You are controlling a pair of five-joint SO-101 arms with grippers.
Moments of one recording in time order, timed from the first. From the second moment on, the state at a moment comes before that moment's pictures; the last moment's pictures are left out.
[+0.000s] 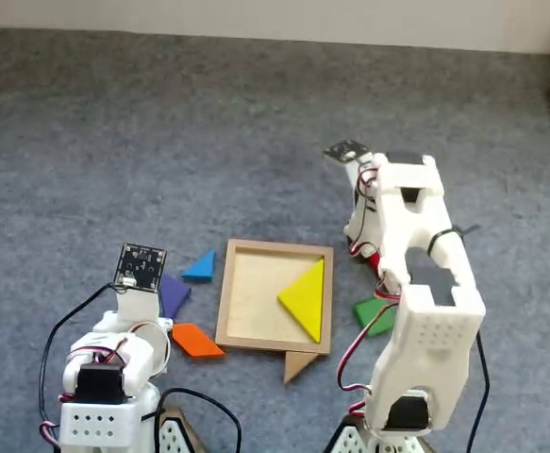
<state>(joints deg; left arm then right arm) -5.0 -102.4 96.0 75.8 -1.3 -4.0 28.5 -1.2 74.2 38.1</state>
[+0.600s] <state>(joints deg) -5.0 -102.4 96.0 75.8 -1.3 -3.4 29.9 -3.4 79.7 38.1</state>
